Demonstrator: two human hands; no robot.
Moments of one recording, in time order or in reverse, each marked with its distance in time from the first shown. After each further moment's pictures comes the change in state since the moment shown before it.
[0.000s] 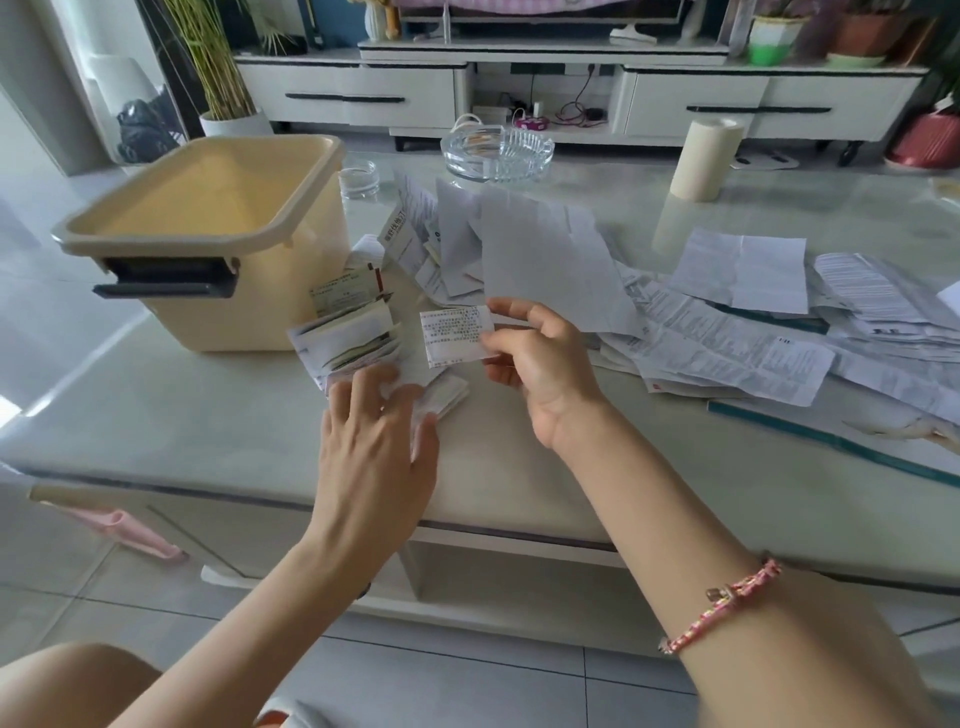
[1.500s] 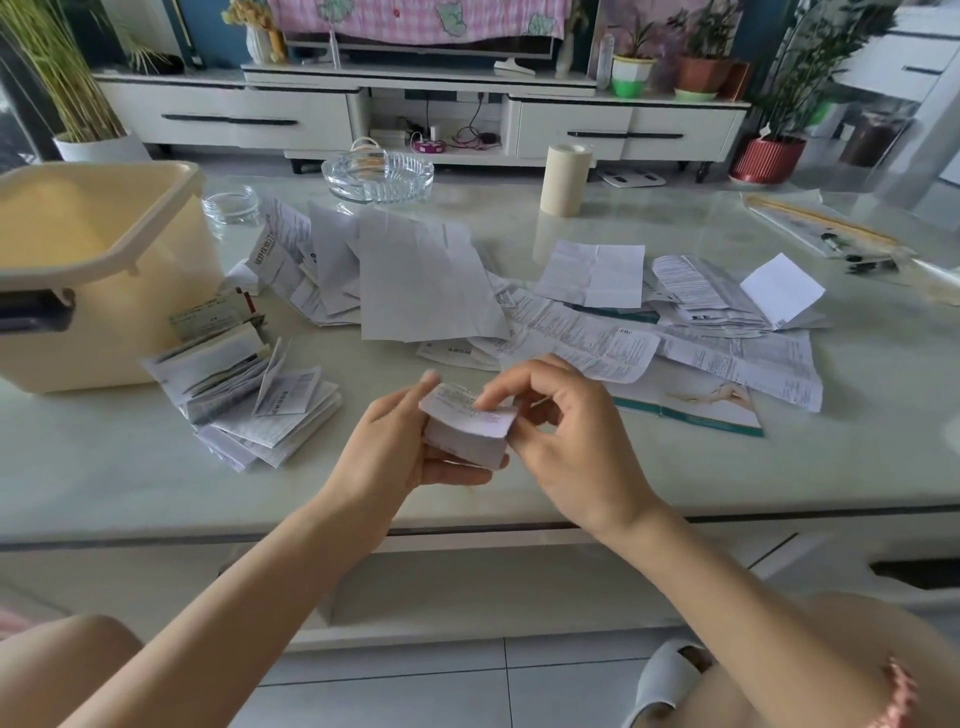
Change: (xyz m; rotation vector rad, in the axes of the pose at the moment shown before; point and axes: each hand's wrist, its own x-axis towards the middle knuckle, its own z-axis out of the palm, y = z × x) left_hand 0.015 0.117 -0.023 -1.401 -0.692 -0.545; right_hand -0.092 -0.017 -0.108 -0.647 0.009 -0.562
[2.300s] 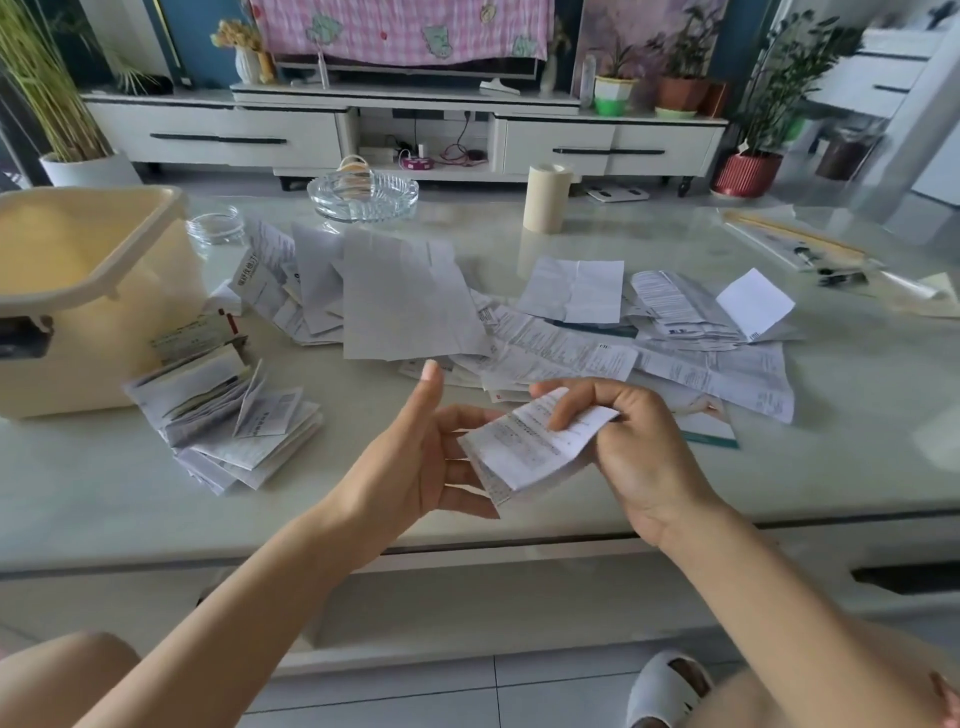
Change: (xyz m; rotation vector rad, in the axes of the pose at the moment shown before) left_hand 0.011 0.000 0.009 -0.005 -0.319 -0.140; right_hand 0.000 0.005 -0.044 0.347 0.051 0.366
